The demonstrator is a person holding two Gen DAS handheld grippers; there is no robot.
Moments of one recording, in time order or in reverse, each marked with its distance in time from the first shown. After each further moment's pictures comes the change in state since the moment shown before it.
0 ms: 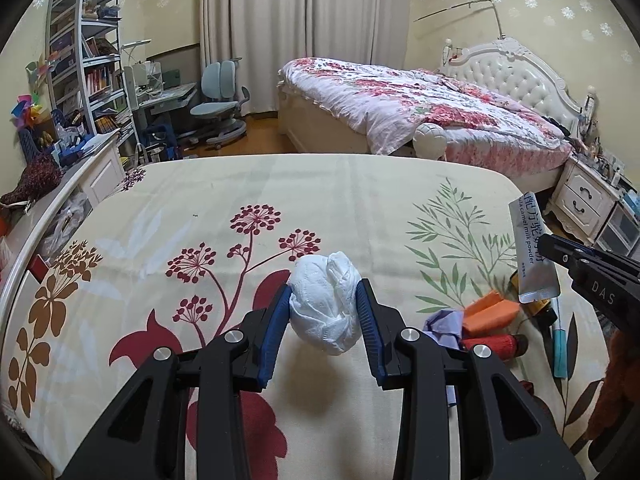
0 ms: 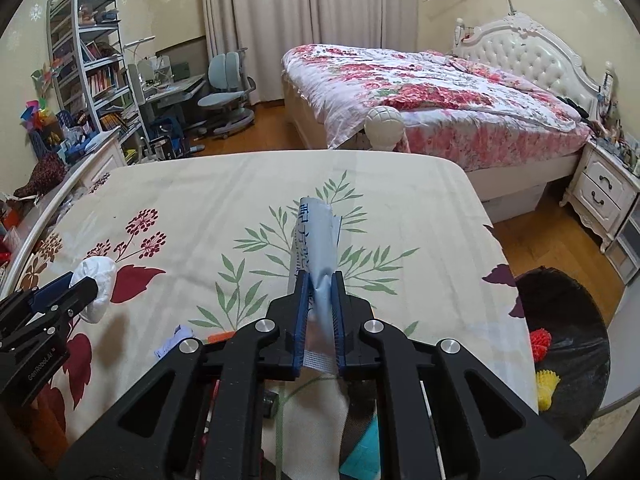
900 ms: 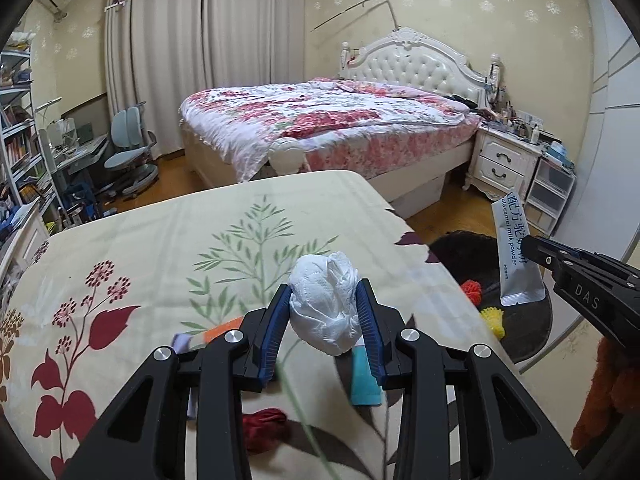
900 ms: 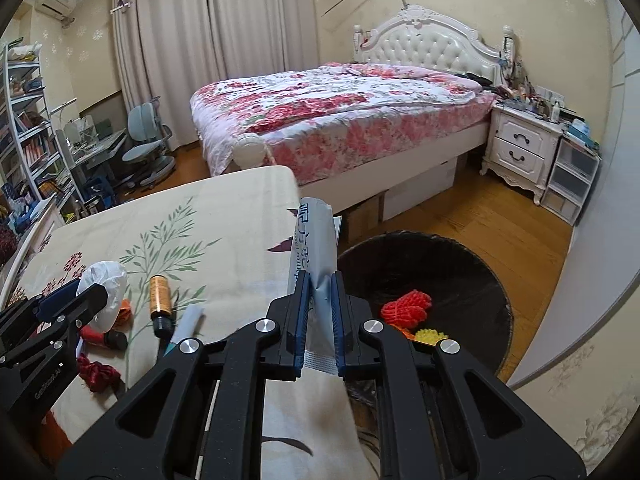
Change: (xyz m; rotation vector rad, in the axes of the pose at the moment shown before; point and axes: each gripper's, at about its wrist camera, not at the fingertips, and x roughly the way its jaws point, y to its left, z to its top) left arm -0.028 -0.183 -0.004 0.223 -0.068 -0.246; right arm -0.084 -0.152 -0.052 0.231 -0.095 -0.224
